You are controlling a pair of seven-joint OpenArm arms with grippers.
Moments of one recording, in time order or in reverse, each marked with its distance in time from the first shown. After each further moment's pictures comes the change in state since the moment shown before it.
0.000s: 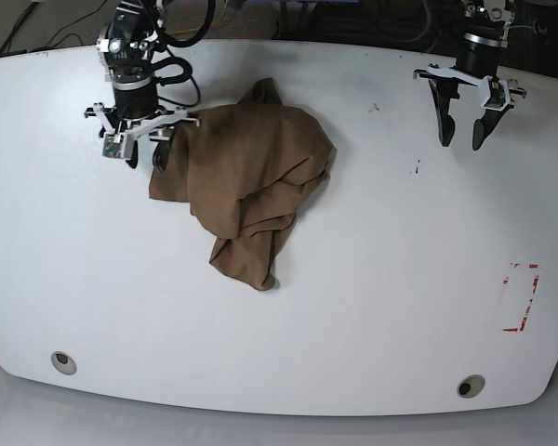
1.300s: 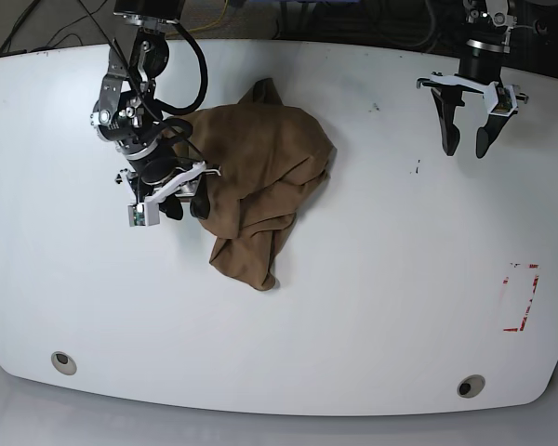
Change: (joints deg) left arm -1.4 -0.2 0.0 0.0 -3.3 0.0 -0.1; right arm 18.2 7.8 -7.1 -11.8 15.5 3.6 -16.0
